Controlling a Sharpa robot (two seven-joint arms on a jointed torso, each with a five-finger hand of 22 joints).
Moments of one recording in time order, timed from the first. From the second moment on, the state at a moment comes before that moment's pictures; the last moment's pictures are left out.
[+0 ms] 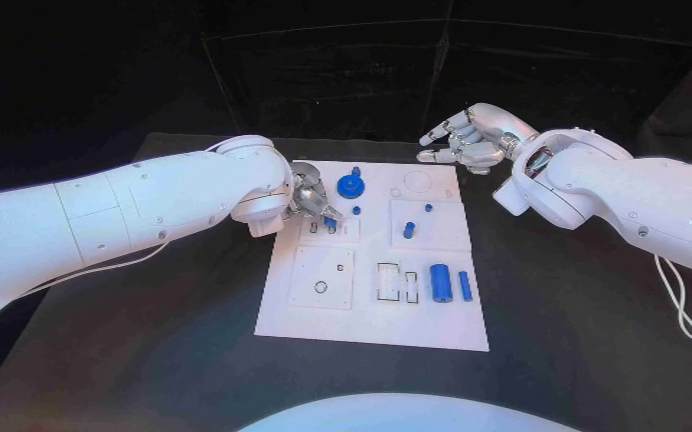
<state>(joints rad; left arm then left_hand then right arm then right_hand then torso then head) 1.31 -0.66 -0.11 1.39 -0.92 0.09 -0.60 1.16 -0.06 0.50 0.16 0.06 0.91 0.04 0.65 0.57 1.28 -0.04 1.08 0.95 1.47 -0.10 1.57 1.31 0.08 1.47 0.01 1.37 1.25 1.27 -0.83 -0.02 1.46 -0.94 -0.27 0.06 1.25 -0.03 -0.04 0.09 0.30 0.90 0.16 0.11 0.07 1.27 0.07 1.12 1.14 1.46 -0.01 1.32 1.21 0.09 1.37 0.09 1.29 1.01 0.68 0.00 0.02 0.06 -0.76</state>
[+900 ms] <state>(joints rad) 1.27 -0.66 -0.12 1.41 -1.00 0.00 -0.59 1.14 -0.08 0.53 0.13 0.06 0.91 0.04 0.66 0.57 1.28 -0.04 1.08 0.95 1.47 -0.10 1.57 1.31 0.08 1.47 0.01 1.37 1.26 1.27 -0.83 -0.02 1.46 -0.94 -0.26 0.05 1.25 -0.03 -0.04 0.09 0.30 0.90 0.16 0.11 0.07 1.27 0.06 1.12 1.14 1.46 -0.01 1.32 1.21 0.09 1.37 0.09 1.29 1.00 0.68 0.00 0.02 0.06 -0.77</state>
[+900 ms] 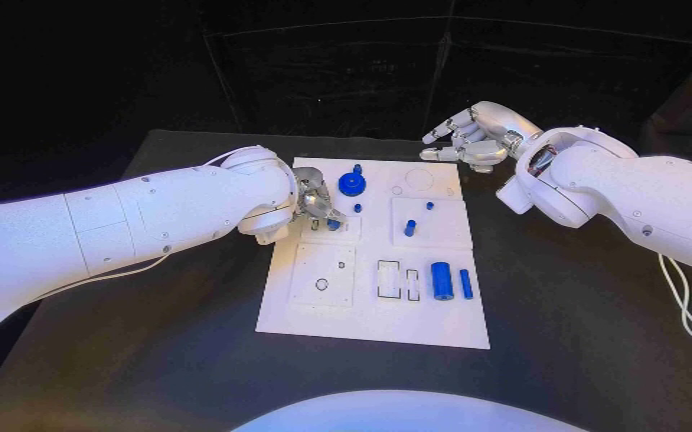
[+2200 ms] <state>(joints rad) 1.27 -0.65 -0.12 1.40 -1.04 0.04 -0.62 1.13 -0.08 0.54 0.13 0.05 0.91 0.04 0.66 0.58 1.28 -0.04 1.08 0.95 1.47 -0.10 1.57 1.31 0.08 1.47 0.01 1.38 1.27 1.27 -0.83 -0.02 1.45 -0.95 -0.26 0.05 1.25 -0.03 -0.04 0.09 0.30 0.90 0.16 0.11 0.07 1.27 0.06 1.12 1.14 1.46 -0.01 1.32 1.21 0.09 1.37 0.09 1.29 1.00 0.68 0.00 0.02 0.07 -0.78</state>
